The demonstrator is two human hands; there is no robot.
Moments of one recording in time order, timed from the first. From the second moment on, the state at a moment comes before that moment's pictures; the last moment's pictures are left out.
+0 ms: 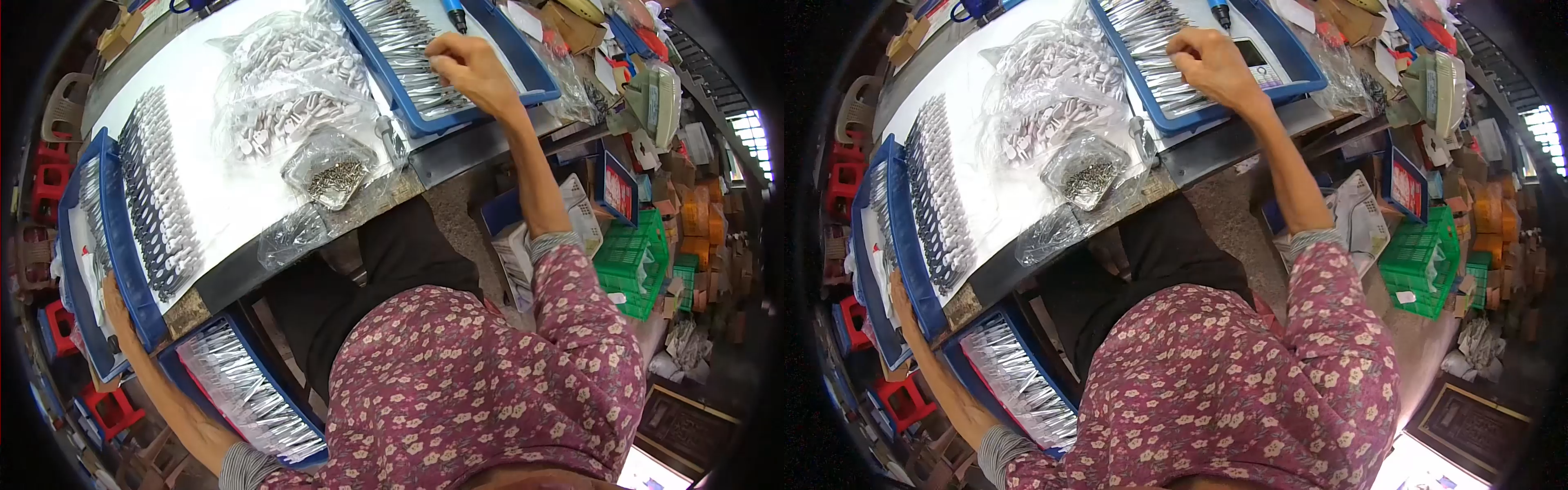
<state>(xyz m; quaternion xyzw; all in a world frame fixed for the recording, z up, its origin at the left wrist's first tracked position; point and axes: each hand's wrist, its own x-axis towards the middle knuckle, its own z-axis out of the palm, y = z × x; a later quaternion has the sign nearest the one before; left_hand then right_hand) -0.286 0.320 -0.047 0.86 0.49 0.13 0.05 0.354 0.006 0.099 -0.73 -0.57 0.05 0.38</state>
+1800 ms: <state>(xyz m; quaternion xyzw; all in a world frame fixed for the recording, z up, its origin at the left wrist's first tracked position) 0.011 0.060 0.058 0.53 0.32 0.43 0.66 0.175 -0.010 0.063 -0.56 -0.51 0.46 0.46</state>
